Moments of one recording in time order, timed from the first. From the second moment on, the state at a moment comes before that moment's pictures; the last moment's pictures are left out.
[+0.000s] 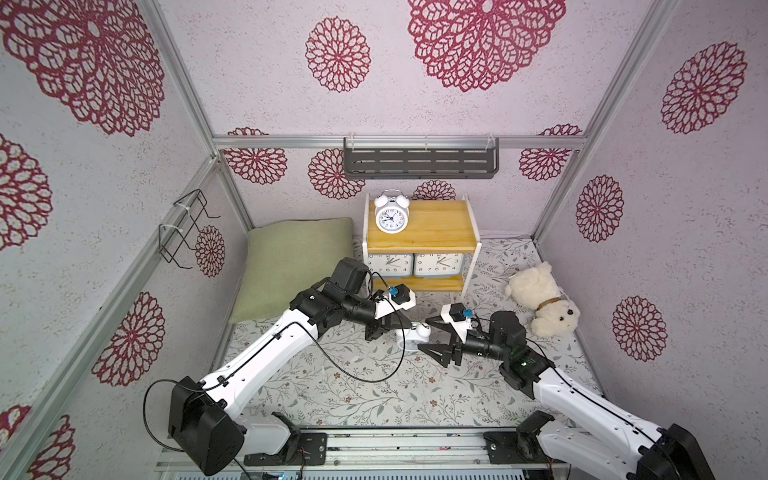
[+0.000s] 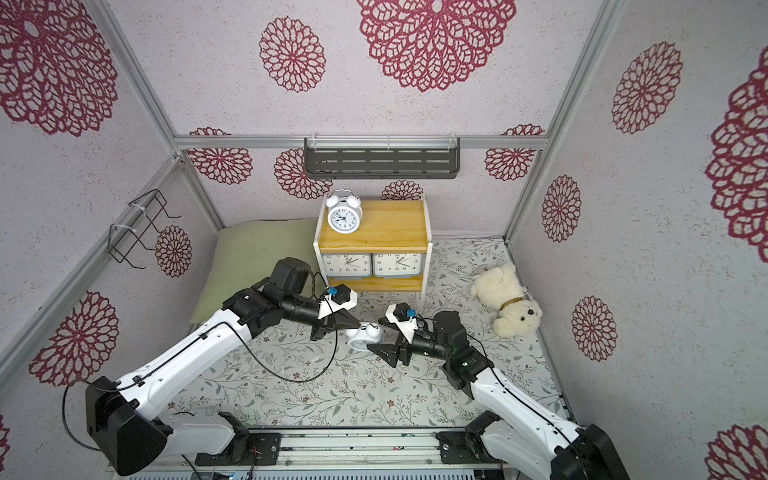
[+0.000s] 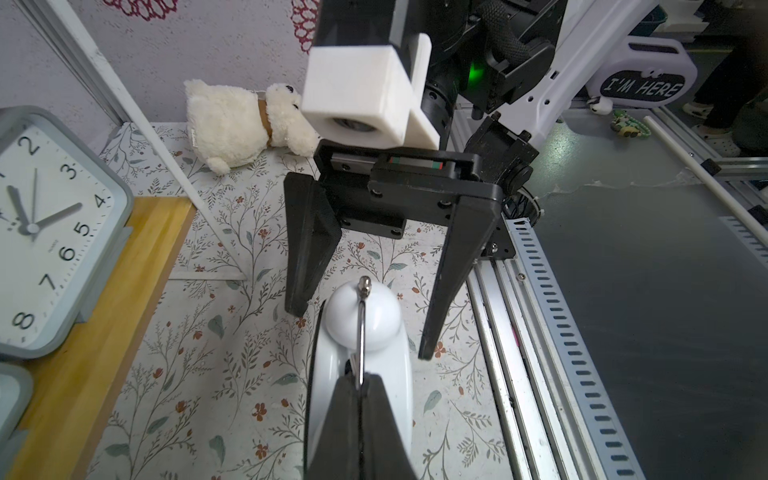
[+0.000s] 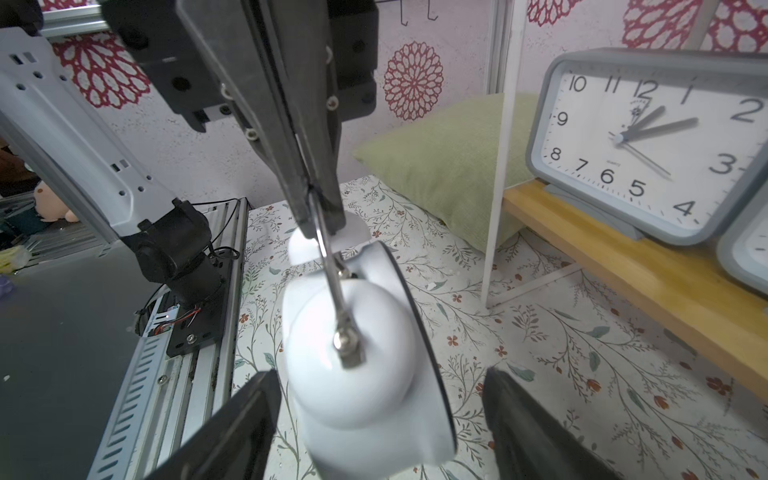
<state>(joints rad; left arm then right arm) -0.61 1.35 1.22 -0.62 0.80 0.60 0.60 0.96 0.48 0.27 -0.68 -0.01</state>
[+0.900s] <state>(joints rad) -0.61 1.31 1.18 -0.47 0.71 0.44 0.59 0.95 0.47 0.23 -0.65 -0.02</state>
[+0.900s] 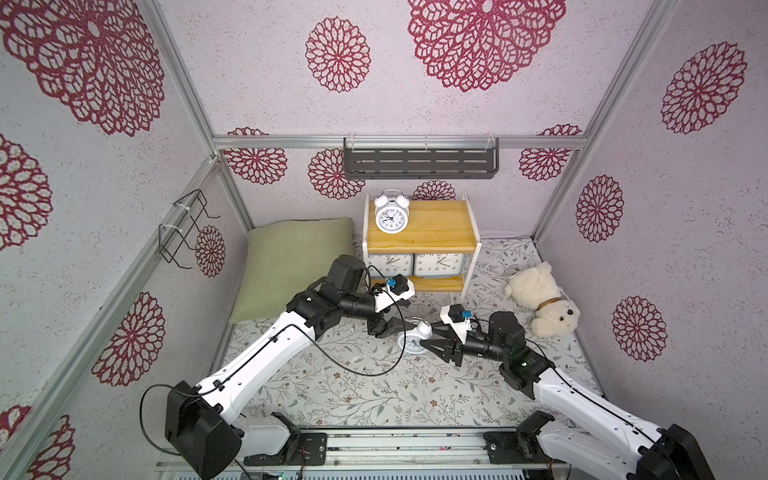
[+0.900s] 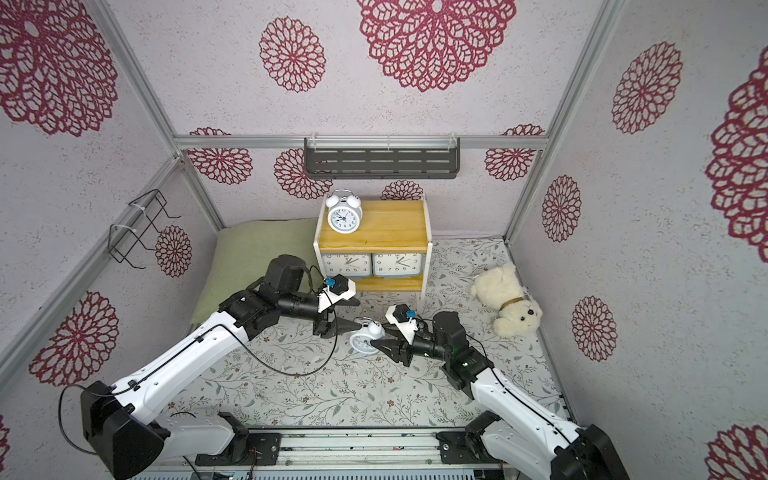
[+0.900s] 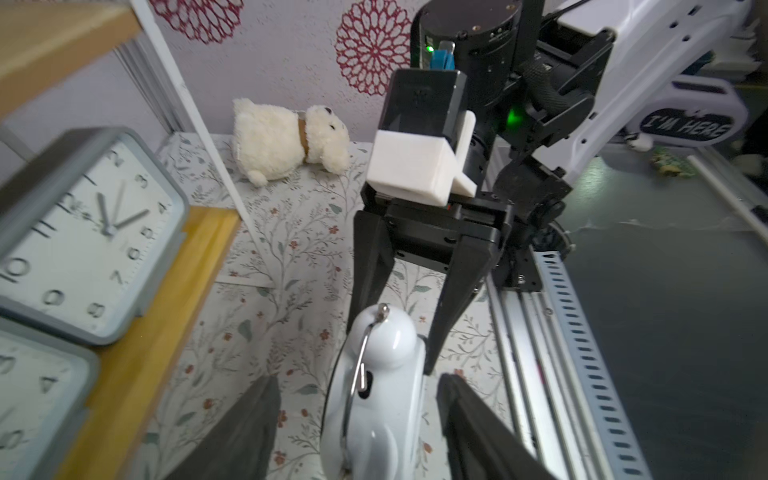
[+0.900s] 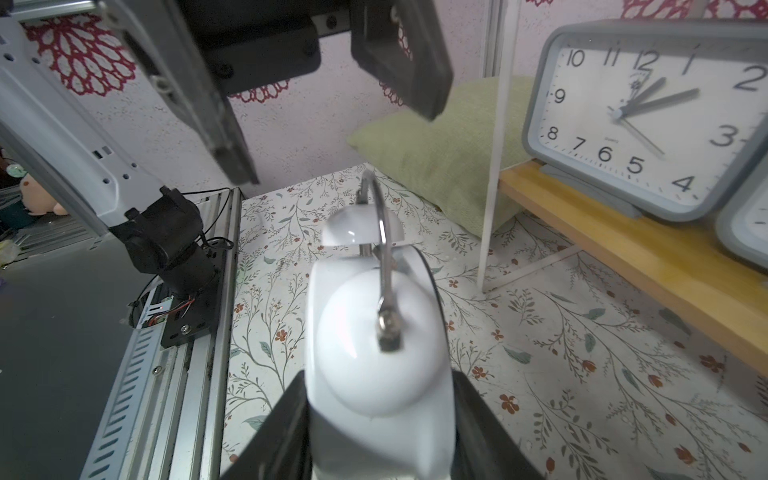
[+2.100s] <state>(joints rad) -0.33 1.21 1.04 -0.16 0.34 0.08 0.38 0.93 0.81 0.19 -0.52 0.13</state>
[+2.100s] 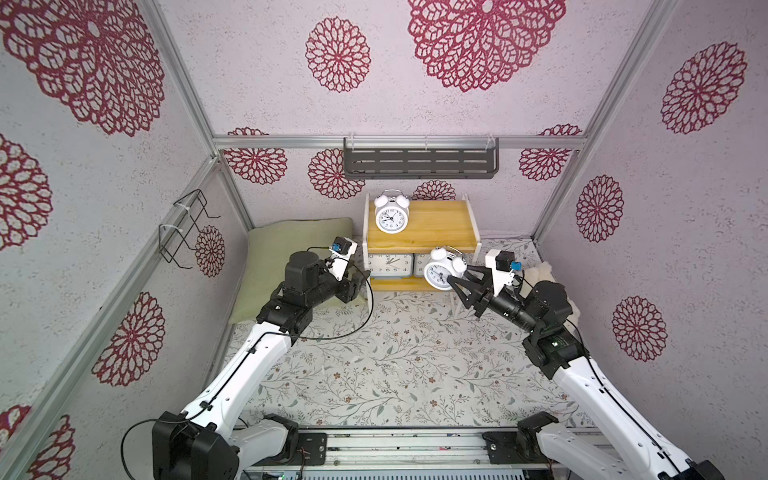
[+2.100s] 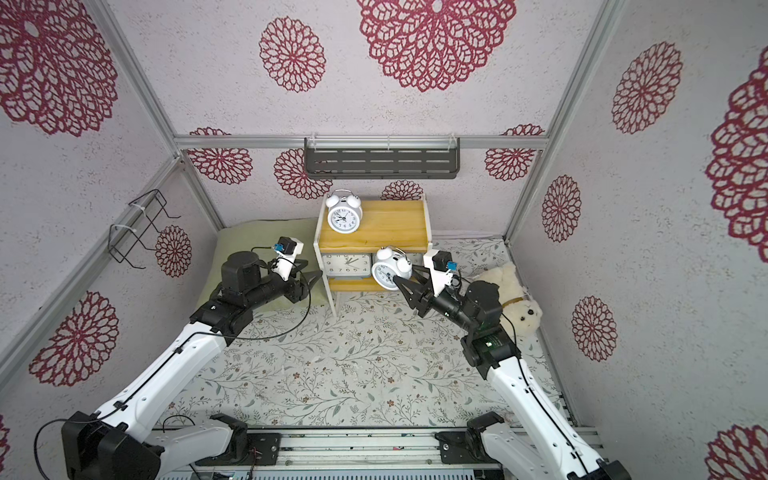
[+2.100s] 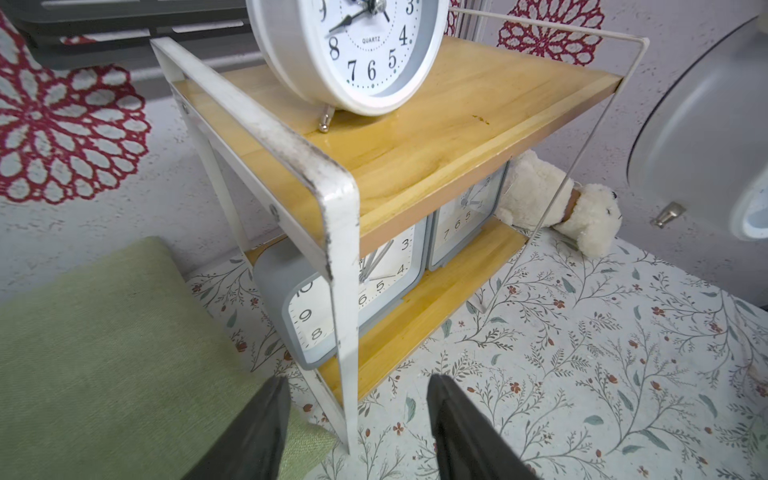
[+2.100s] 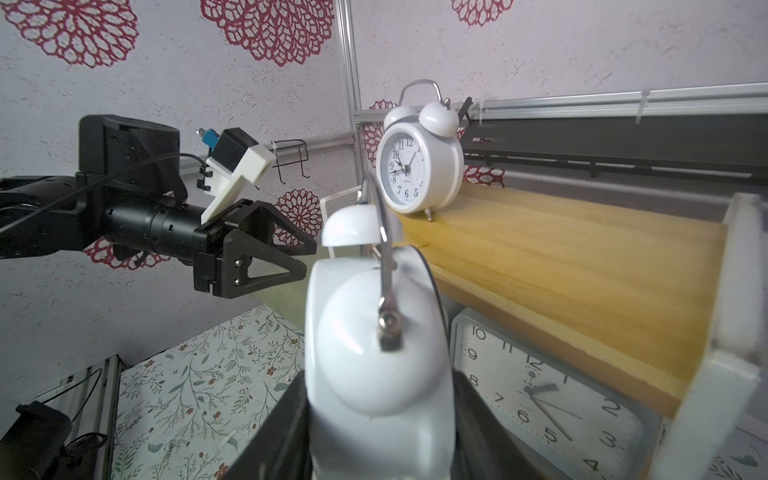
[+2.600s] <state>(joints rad) -0.31 1.29 1.09 -0.12 0.45 0.09 0.36 1.12 1.11 0.07 -0.45 0.13</state>
